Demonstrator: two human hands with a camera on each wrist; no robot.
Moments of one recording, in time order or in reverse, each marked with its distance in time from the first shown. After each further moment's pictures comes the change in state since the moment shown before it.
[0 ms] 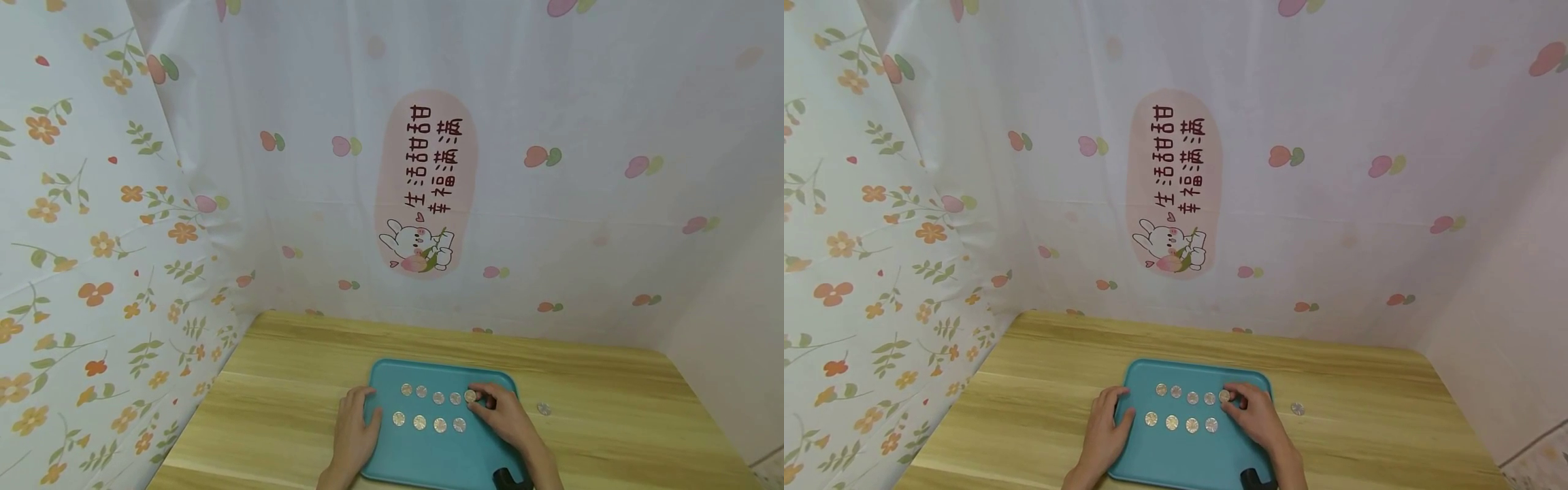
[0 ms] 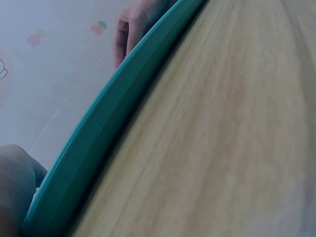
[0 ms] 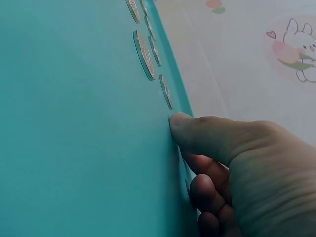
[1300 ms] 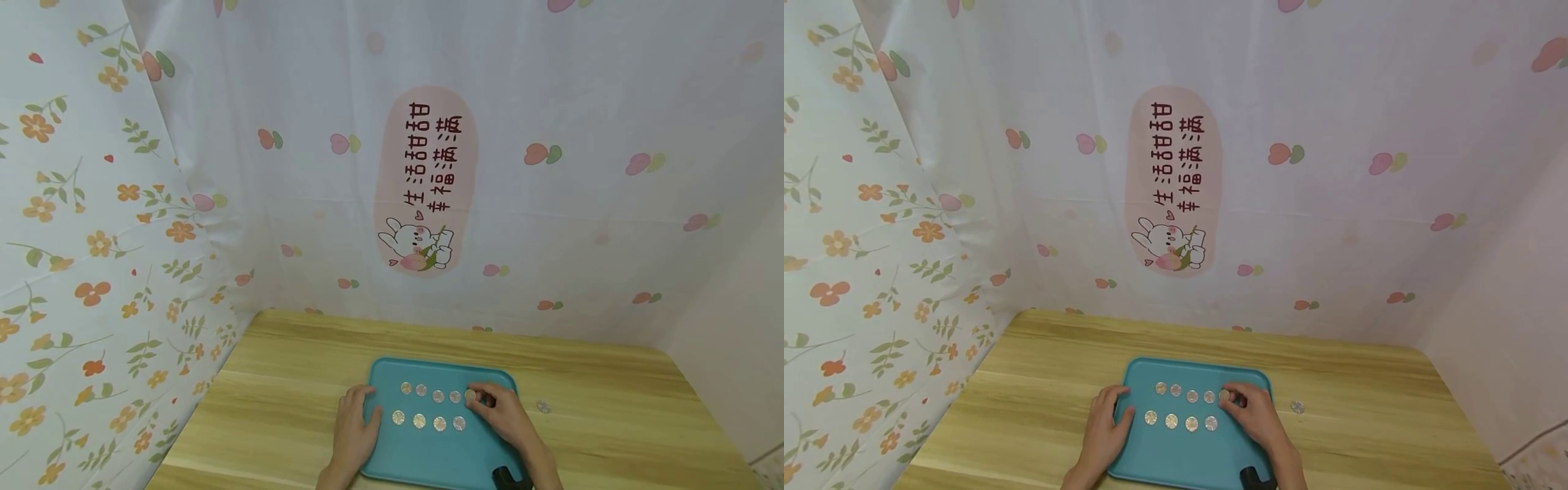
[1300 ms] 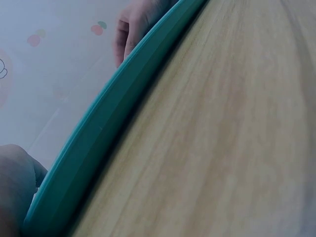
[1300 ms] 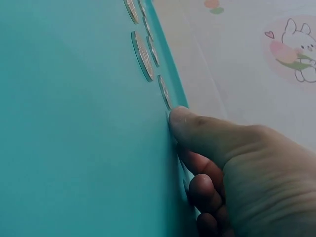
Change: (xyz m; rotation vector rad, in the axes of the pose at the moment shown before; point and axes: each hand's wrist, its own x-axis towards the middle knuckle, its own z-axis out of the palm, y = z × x) left_hand 0.001 -0.001 0.001 0.015 -0.001 -0.004; right_hand 0.001 0.003 0.002 0.011 -0.004 -0.012
